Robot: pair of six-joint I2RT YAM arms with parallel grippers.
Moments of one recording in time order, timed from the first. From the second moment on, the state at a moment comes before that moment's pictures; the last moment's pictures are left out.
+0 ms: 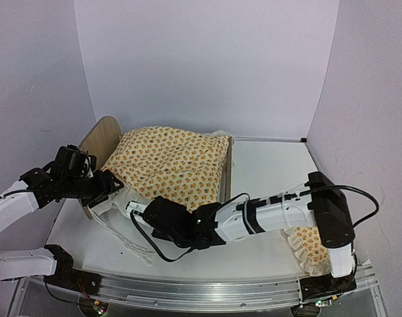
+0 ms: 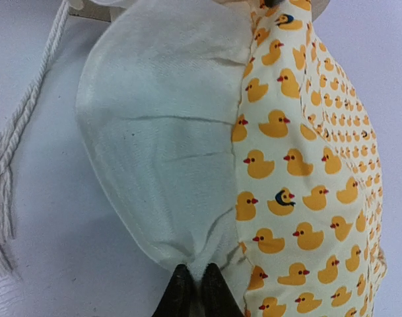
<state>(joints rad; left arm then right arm) -0.49 0.88 0.74 -0.60 0.10 -0.86 1.37 2.14 1.57 -0.12 0.67 -0.39</state>
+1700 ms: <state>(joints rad) -1.04 1.90 1.62 -0.62 -0.14 -0.41 0.87 1.23 0.87 -0.42 -0.28 0.11</state>
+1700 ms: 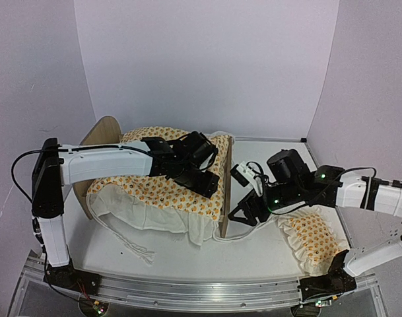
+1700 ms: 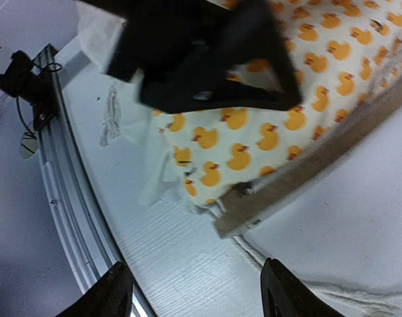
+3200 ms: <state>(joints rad) -0.82 1.63 1.43 -0.50 -0.05 -0.37 0.98 1.65 1.05 -0.11 -0.28 0.20</state>
